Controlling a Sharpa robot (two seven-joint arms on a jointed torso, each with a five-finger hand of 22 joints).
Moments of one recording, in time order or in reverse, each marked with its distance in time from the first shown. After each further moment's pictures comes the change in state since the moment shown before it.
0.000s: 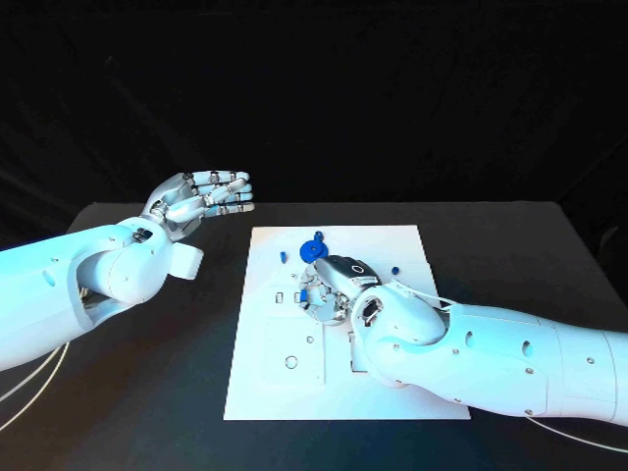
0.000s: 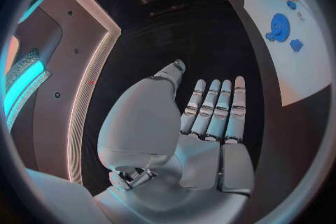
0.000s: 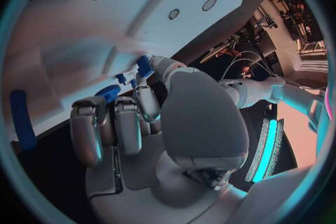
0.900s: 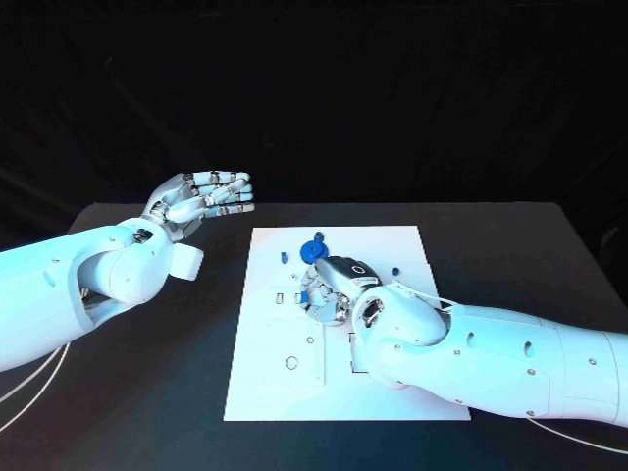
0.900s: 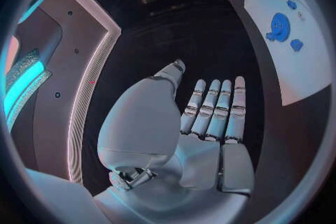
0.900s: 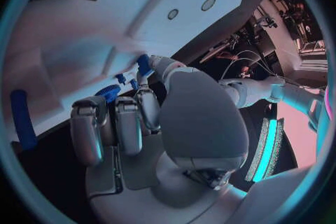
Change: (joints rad) left arm 0.000 0.000 0.000 0.001 0.001 -0.003 0.002; left_hand 0.000 0.000 0.000 0.000 0.000 0.000 0.000 0.000 0.000 0.000 0.000 0.000 0.000 0.000 0.000 0.000 0.000 0.000 0.000 0.000 0.000 0.000; right arm 0.001 -0.004 0.001 0.004 0.003 0.000 0.001; right_hand 0.033 0.033 0.003 -0.003 0.041 0.057 -0.022 0.022 0.019 0.066 -0.023 0.082 0.003 -0.002 -0.013 0.008 0.000 0.000 0.000 -0.007 0.000 0.000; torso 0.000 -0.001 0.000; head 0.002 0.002
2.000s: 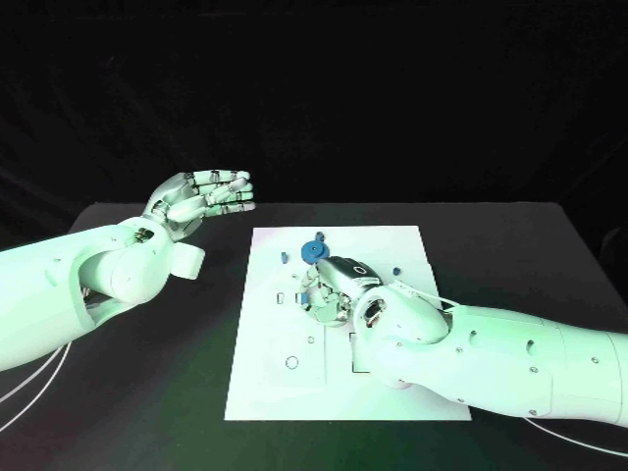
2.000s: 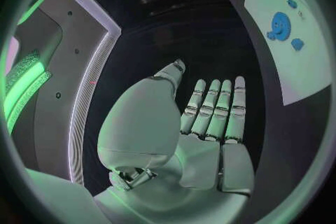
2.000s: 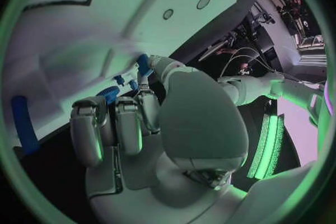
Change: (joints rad) left arm 0.000 0.000 0.000 0.003 0.001 -0.009 0.005; left_hand 0.000 0.000 0.000 0.000 0.000 0.000 0.000 0.000 0.001 0.000 0.000 0.000 0.000 0.000 0.000 0.000 0.002 0.000 0.000 0.000 0.000 0.000; right arm 0.001 -0.004 0.000 0.002 0.037 -0.002 0.021; right_hand 0.010 0.010 0.003 0.003 0.001 0.018 -0.014 -0.005 0.007 0.011 -0.011 0.022 0.000 0.000 0.000 0.004 -0.001 0.000 0.000 0.000 0.000 -0.001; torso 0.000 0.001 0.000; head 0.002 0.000
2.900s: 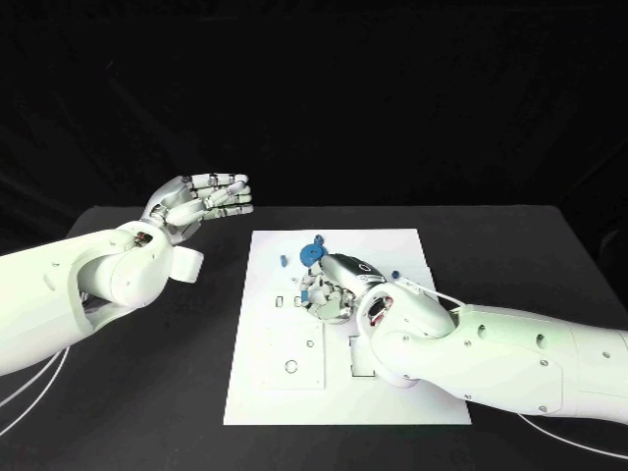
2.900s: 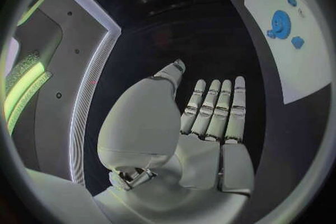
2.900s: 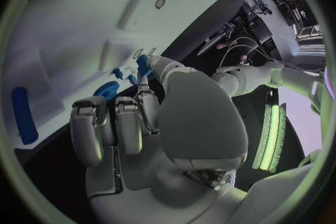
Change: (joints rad) left arm 0.000 0.002 0.000 -0.001 0.000 -0.007 0.006; left_hand 0.000 0.000 0.000 0.000 0.000 0.000 0.000 -0.005 0.000 0.000 0.000 -0.004 0.000 0.000 0.000 0.000 0.002 0.000 0.000 0.000 0.000 0.000; right arm 0.018 -0.023 0.005 0.026 0.078 -0.021 0.026; right_hand 0.005 0.005 0.000 0.000 0.000 0.002 0.001 0.001 -0.007 0.000 0.000 0.000 -0.001 0.000 0.000 0.000 0.000 0.000 0.000 0.000 0.000 0.000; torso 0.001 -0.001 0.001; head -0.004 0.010
